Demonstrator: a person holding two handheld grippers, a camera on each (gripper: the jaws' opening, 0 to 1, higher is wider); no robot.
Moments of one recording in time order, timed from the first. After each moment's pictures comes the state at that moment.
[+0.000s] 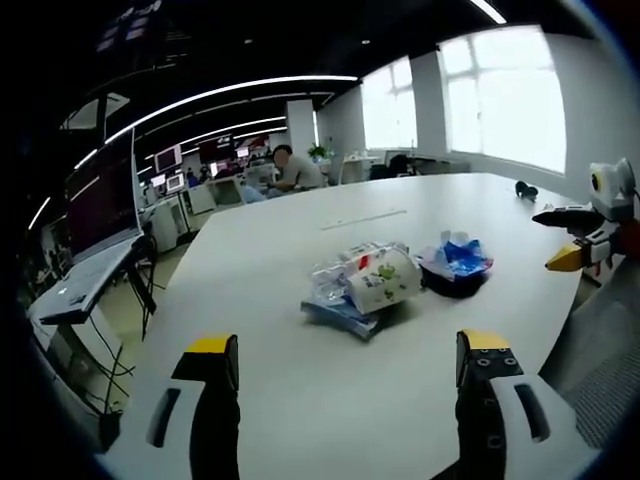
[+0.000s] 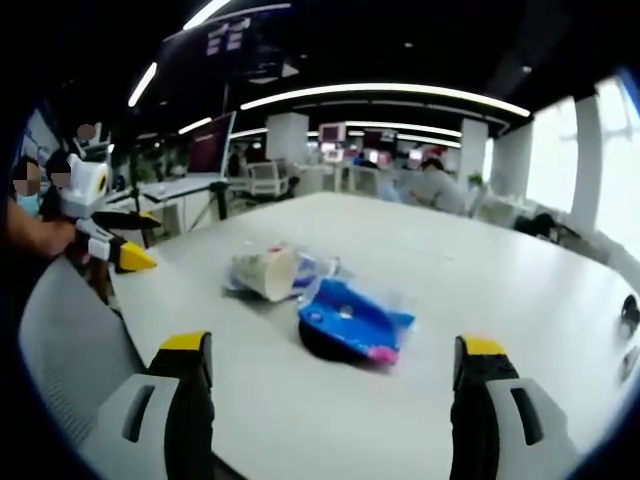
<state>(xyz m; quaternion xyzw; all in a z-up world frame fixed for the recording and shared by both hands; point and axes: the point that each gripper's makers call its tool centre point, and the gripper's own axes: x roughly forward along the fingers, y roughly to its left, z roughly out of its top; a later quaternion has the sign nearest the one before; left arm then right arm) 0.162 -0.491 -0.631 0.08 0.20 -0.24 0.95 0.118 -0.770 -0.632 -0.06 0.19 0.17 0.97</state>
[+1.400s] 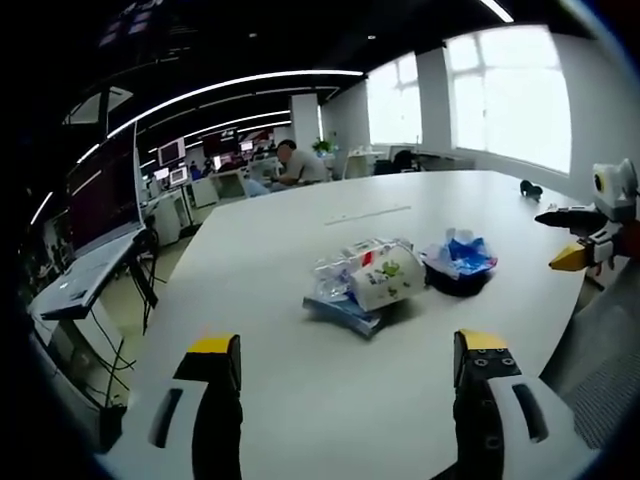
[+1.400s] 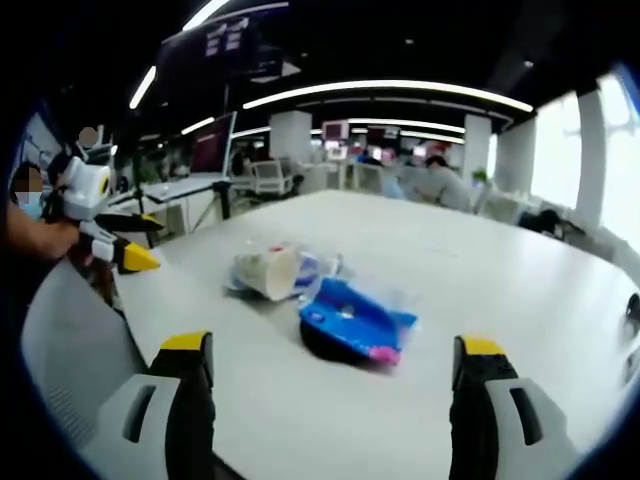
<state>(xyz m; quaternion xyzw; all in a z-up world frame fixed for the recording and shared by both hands) 0.166 -0.491 -0.633 0.08 0.21 -0.23 0.95 0.124 -0.772 -0.634 -0.05 0.20 0.18 0.96</state>
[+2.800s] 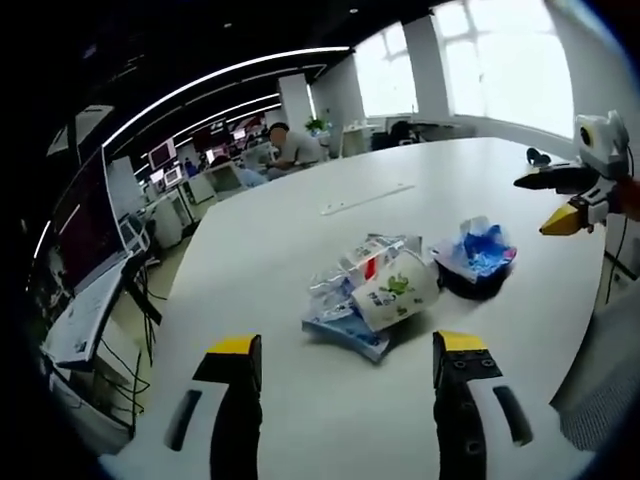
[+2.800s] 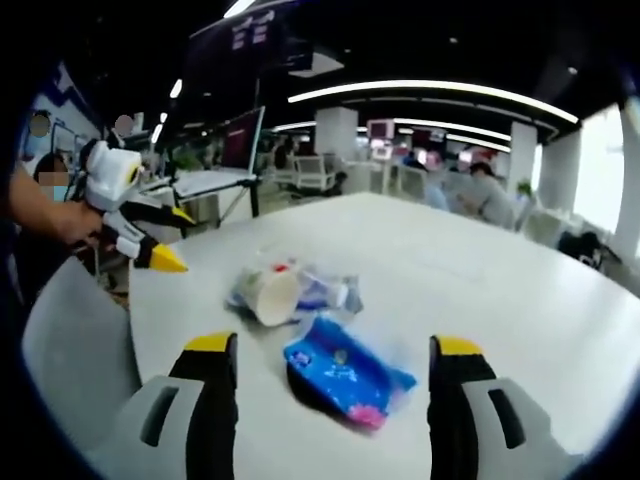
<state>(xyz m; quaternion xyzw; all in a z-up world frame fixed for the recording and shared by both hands) 0.210 -0.523 -0.628 0.15 0.25 -0.22 0.93 0.192 -0.766 -0.618 -0.08 0.19 0.28 0.94</state>
